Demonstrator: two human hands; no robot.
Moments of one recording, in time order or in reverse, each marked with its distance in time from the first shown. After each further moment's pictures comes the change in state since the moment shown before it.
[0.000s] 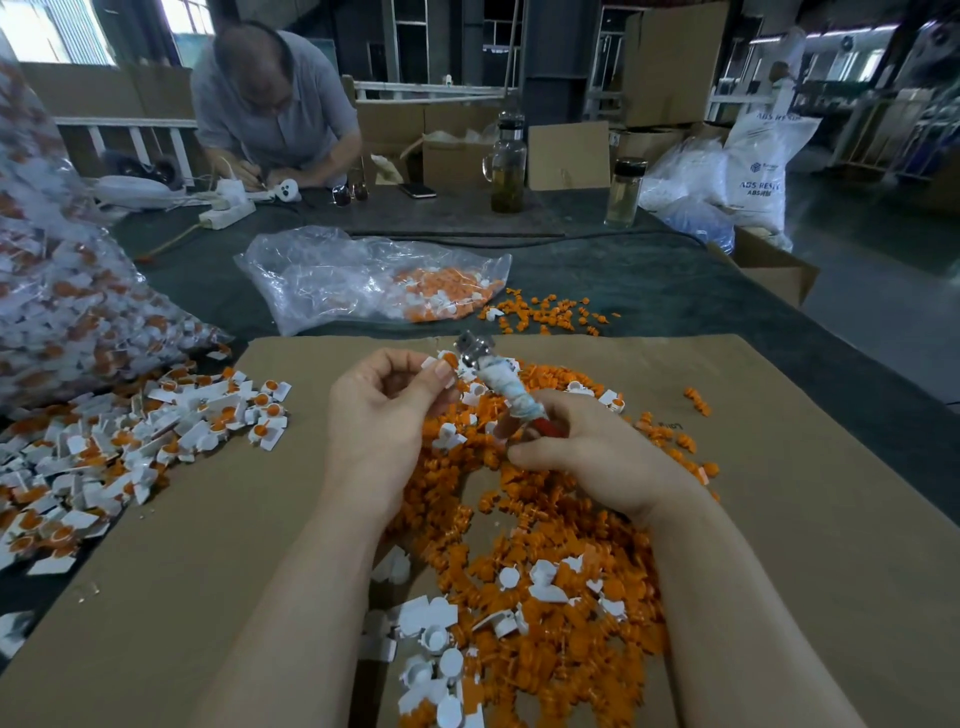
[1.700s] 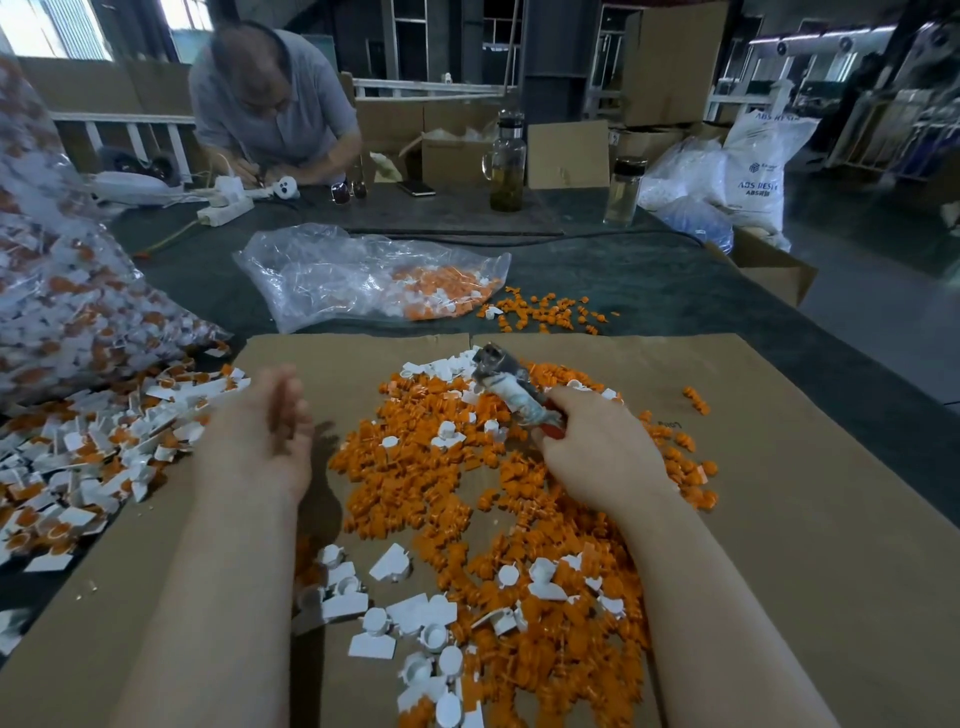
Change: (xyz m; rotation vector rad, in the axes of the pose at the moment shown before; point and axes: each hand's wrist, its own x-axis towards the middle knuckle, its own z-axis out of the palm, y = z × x) left_hand 0.025 0.000 -0.060 -0.603 0.471 -0.426; right_hand 0.015 0.022 0.009 -0.629 0.336 0.124
